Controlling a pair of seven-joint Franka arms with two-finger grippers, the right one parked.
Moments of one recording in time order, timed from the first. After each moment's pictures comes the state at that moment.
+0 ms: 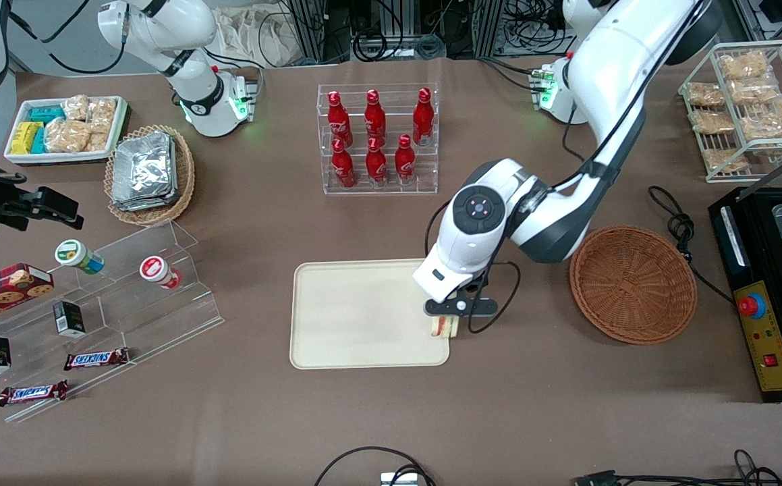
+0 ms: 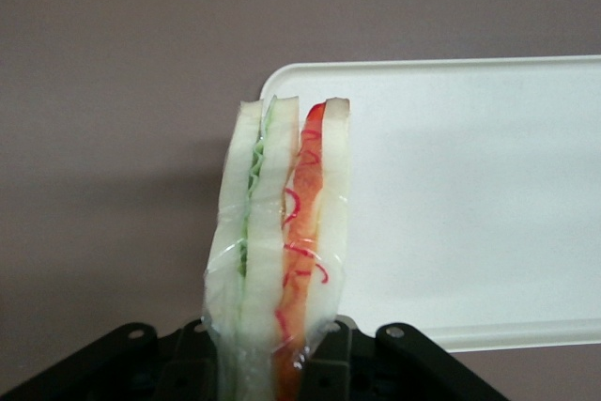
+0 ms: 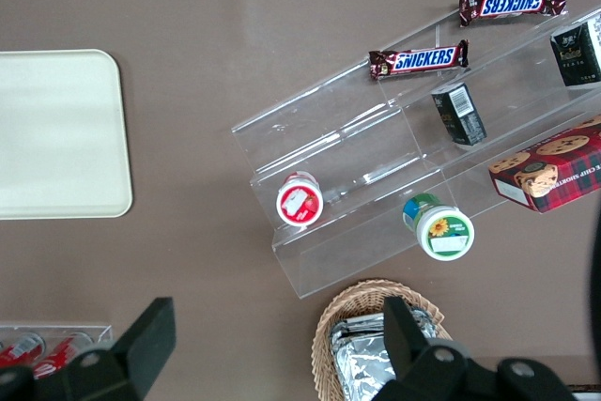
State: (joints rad) arm -0.23 0.70 -0.51 -1.38 0.33 2.05 -0.75
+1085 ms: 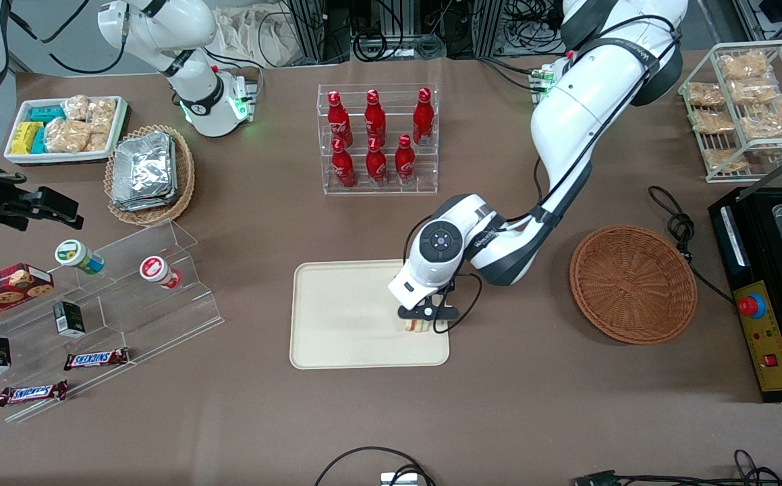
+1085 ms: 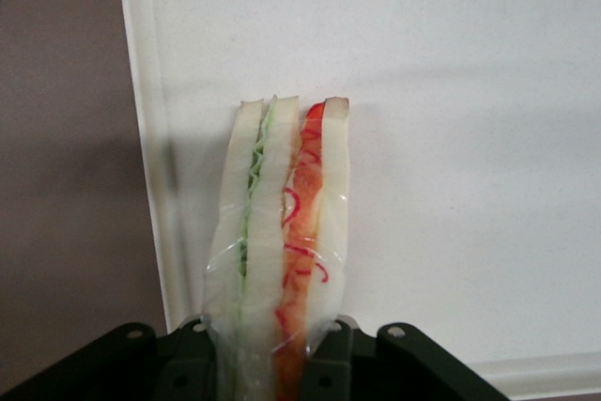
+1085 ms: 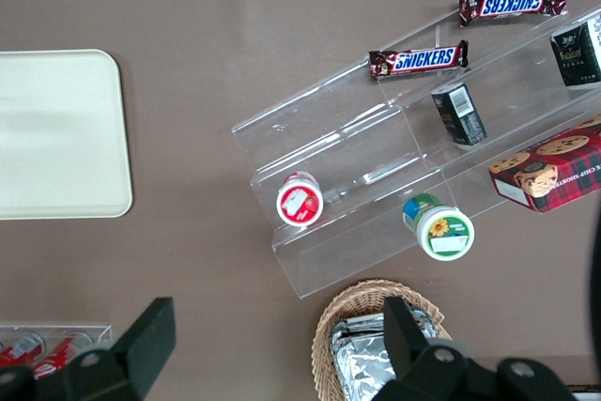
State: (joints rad) arm -0.29 0.89 -0.51 -1.37 0.38 2.17 -0.81
